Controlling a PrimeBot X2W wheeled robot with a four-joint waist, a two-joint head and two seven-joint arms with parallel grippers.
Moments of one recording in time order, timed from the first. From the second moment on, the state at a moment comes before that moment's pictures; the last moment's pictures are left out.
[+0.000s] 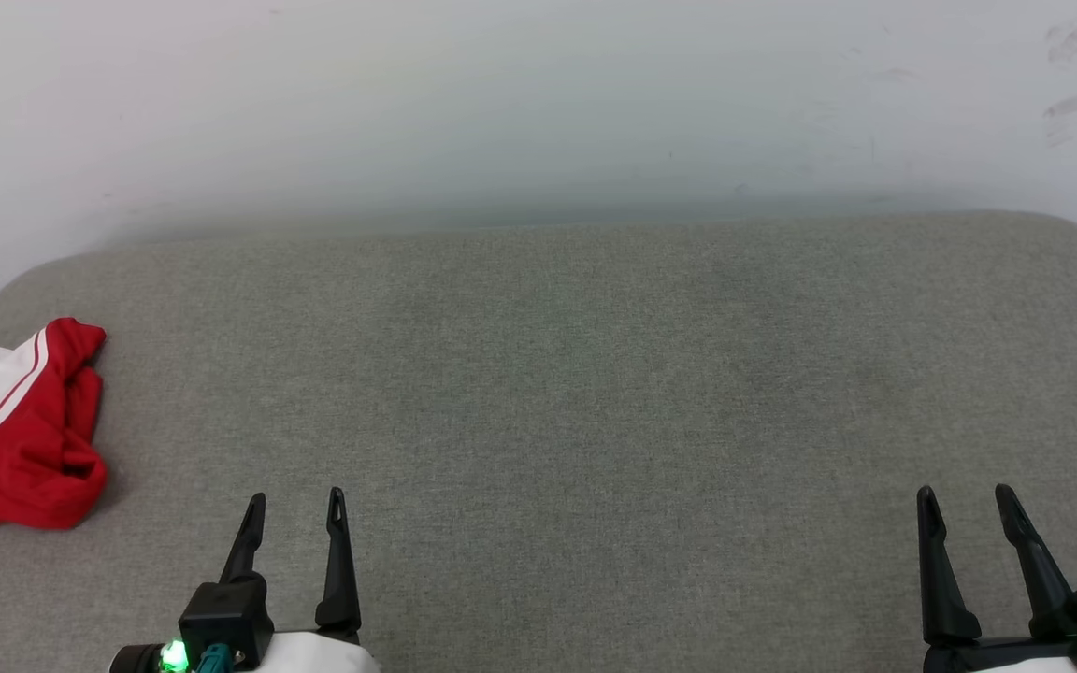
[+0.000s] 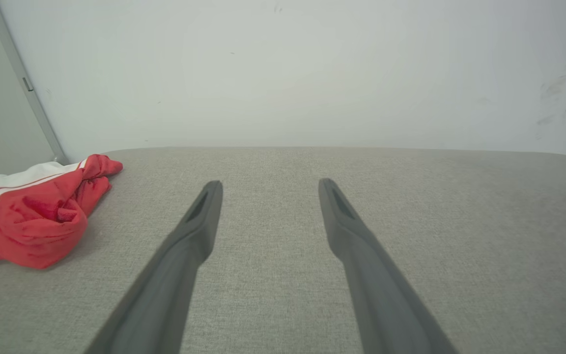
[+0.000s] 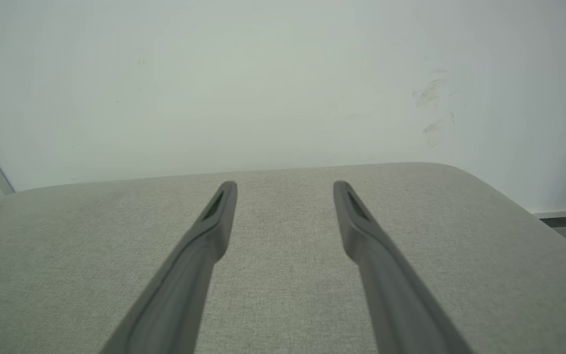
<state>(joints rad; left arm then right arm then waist) 0.08 0.05 -0.06 0.07 -0.10 0.07 -0.26 0.16 -0.05 -0.07 -0.03 0.13 0.13 -0.26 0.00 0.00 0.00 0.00</state>
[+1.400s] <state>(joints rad) 0.10 0.05 -0.03 0.09 -0.11 0.10 -0.26 0.19 -0.05 -0.05 -0.04 0.13 0.13 -0.26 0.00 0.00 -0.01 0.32</state>
